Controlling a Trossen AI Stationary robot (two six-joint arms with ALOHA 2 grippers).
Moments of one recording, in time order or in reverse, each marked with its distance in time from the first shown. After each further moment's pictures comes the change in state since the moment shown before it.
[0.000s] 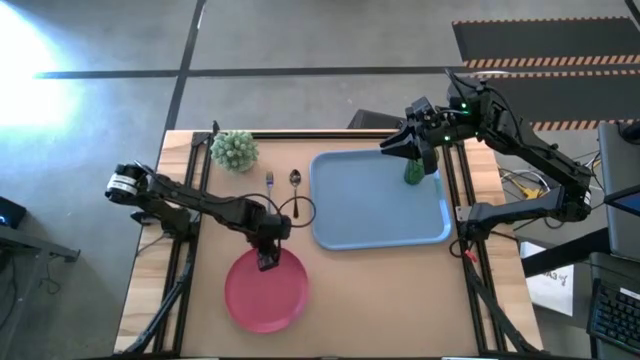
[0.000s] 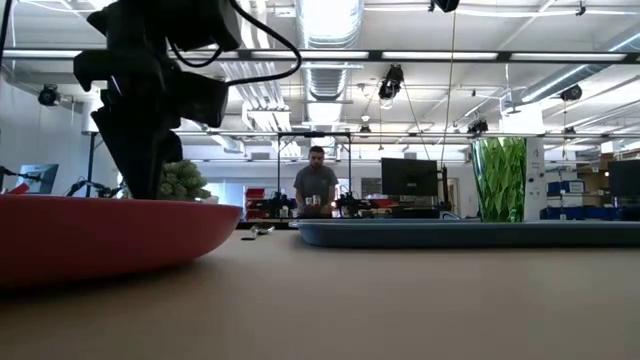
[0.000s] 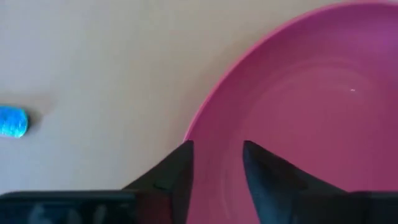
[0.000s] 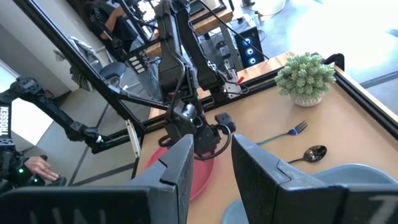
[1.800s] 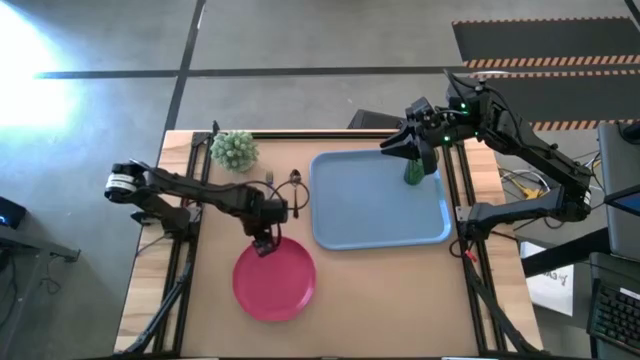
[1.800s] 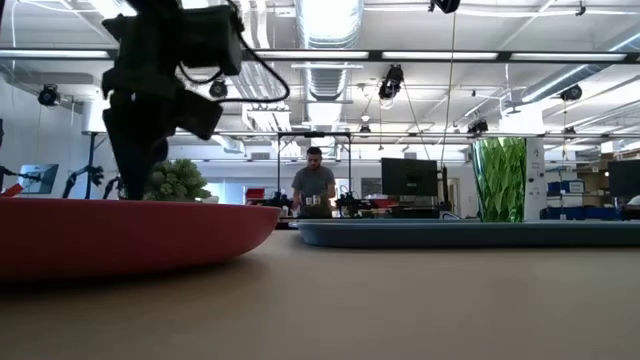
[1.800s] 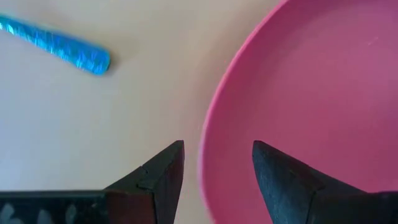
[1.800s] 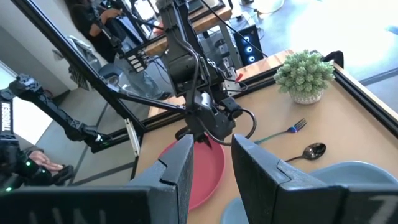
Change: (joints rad) left arm 0.131 -0.016 0.018 -0.180 0.022 -0.029; right arm 0.000 0.001 0.000 -0.010 0.003 0.000
